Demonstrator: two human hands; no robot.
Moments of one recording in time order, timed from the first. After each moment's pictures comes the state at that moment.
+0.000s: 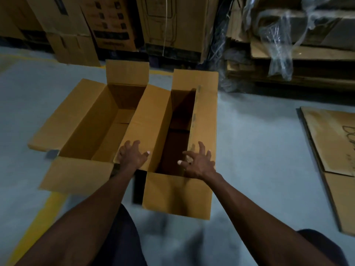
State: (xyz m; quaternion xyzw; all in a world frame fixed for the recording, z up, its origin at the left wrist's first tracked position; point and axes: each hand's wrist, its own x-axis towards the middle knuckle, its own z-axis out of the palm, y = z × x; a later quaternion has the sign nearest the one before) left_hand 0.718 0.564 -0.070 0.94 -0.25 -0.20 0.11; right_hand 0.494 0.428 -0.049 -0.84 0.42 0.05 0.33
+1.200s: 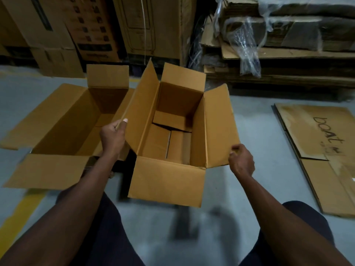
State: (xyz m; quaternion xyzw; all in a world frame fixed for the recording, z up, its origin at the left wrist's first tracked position) left_hand 0.638 0.554 -0.038 0.79 -0.20 -0.08 0.57; right_hand 0.296 0.351 -0.111 -0.65 0.68 -0.22 0.27
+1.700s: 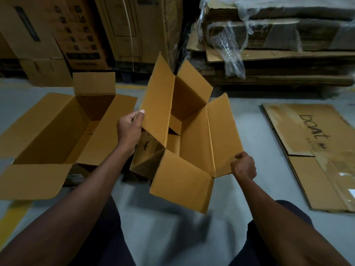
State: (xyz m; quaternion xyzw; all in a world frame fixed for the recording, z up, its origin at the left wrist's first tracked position) left_hand 0.545 0.479 -0.002 0.71 -0.30 -0.14 0.62; right_hand 0.235 0.308 -0.148 -0.60 0.73 -0.21 0.25
